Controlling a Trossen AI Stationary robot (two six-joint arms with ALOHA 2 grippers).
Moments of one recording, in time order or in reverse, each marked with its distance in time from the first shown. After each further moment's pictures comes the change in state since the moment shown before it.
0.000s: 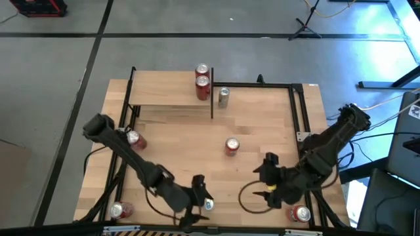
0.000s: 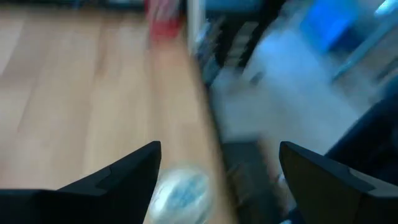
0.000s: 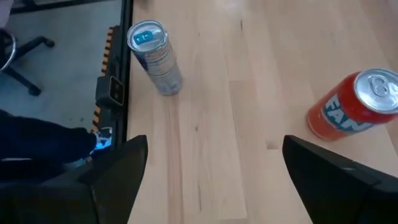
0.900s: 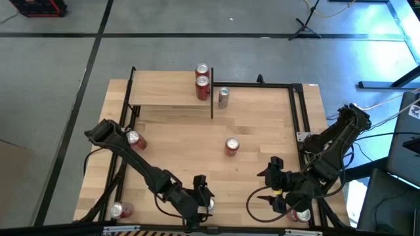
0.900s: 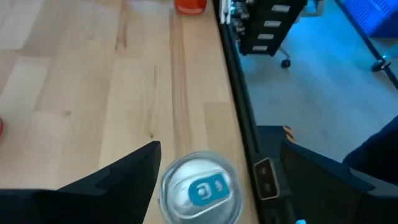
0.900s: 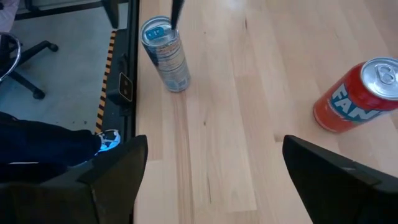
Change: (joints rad) left arm 0.003 0.090 0.043 -0.052 -0.068 -0.043; right arm 0.076 0.000 0.000 -0.020 0.053 0.078
